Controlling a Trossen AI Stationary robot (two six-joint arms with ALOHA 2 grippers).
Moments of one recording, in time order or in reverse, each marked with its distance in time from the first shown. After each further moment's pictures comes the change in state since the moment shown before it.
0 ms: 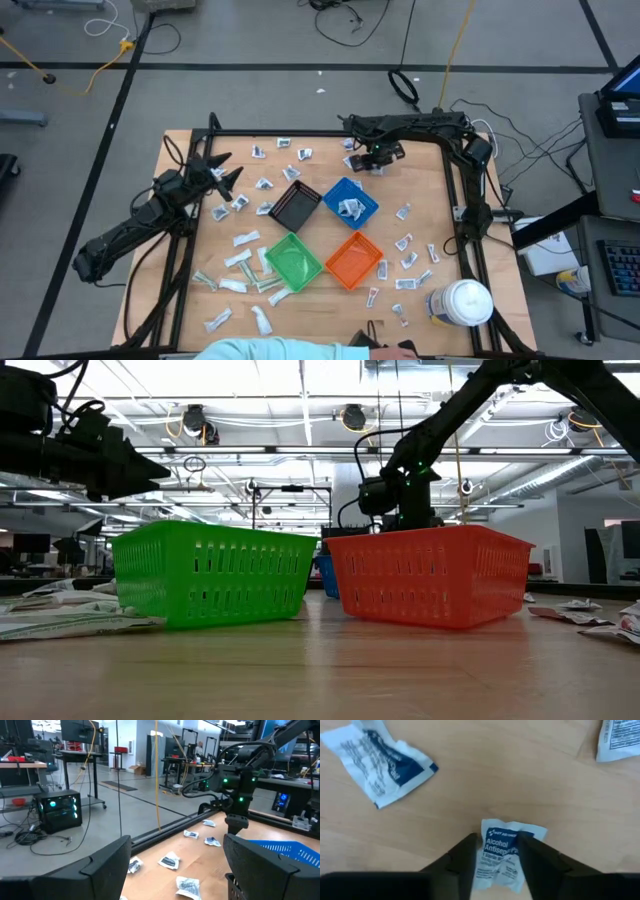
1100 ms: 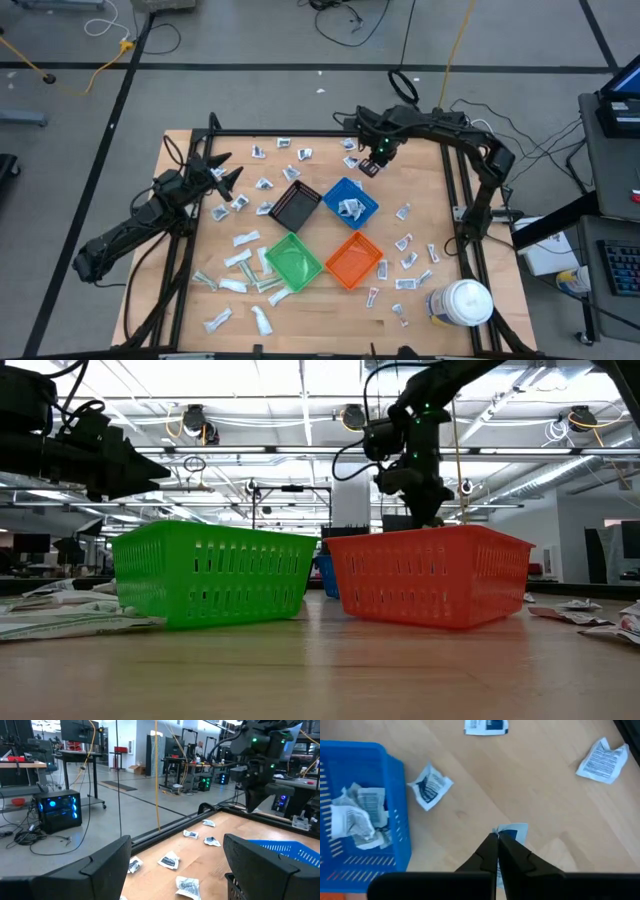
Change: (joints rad) left arm 0.000 0.000 0.000 -0.001 0.001 0.000; right arm 0.079 -0.210 0.108 -0.266 -0.016 -0.448
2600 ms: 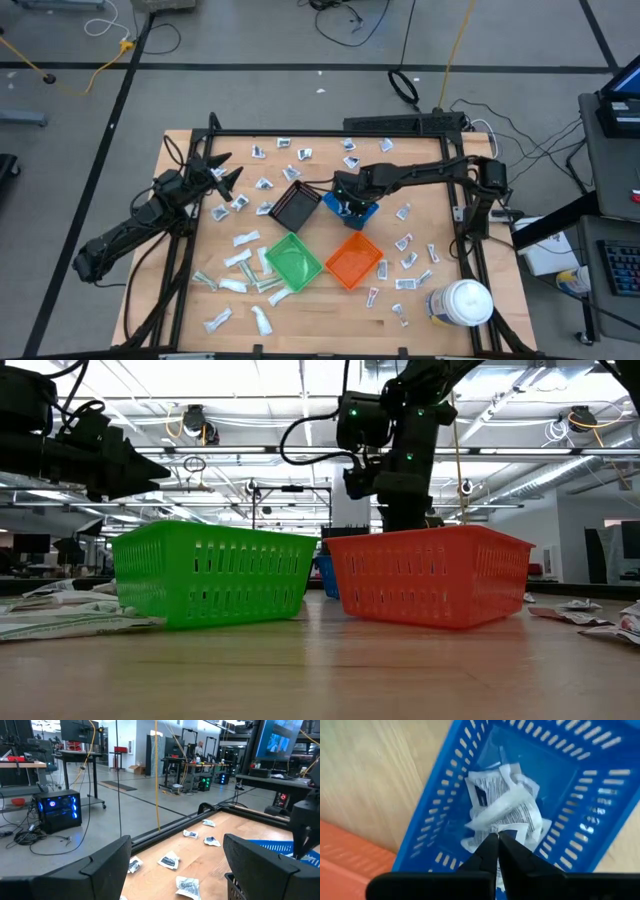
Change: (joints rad) left arm 0.000 0.000 0.000 0.000 0.000 0.000; right arm 0.419 0.015 -0.221 0.386 0.003 0.019
